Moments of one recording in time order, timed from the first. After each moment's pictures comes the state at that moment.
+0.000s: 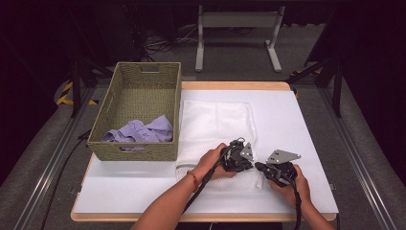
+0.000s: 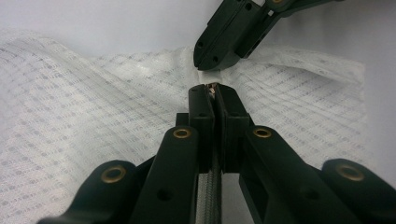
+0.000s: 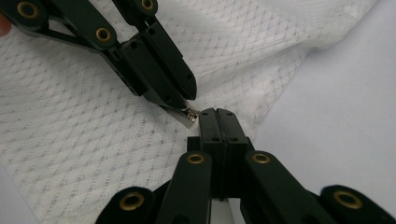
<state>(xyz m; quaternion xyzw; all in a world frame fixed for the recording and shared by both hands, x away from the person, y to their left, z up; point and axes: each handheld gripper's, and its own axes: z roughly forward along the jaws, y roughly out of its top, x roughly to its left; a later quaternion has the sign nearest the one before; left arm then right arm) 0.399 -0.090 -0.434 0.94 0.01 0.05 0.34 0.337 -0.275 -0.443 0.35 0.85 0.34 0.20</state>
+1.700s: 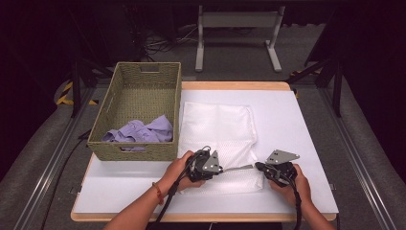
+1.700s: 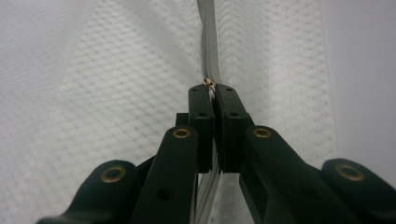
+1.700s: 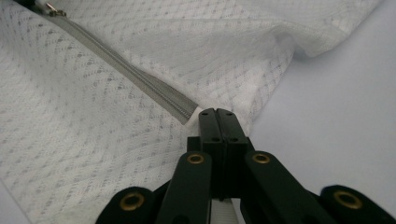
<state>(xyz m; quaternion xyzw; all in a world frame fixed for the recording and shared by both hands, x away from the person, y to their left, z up) 0.363 0.013 -0.426 0.93 0.02 0.11 0.34 0.338 -0.275 -0.442 0.33 0.86 0.33 0.21</state>
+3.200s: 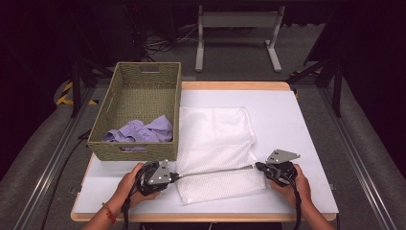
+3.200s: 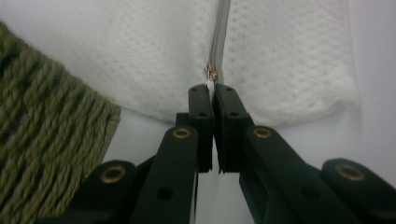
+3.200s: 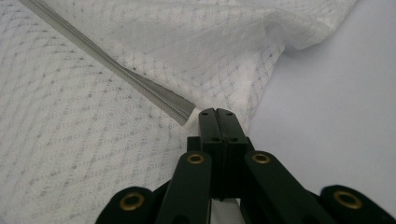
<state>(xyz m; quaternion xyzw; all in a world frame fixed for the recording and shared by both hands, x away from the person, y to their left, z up) 0.328 0.141 -0.431 0.93 0.10 0.14 0.33 0.339 -0.275 -0.441 0.34 0.85 0.33 0.20</state>
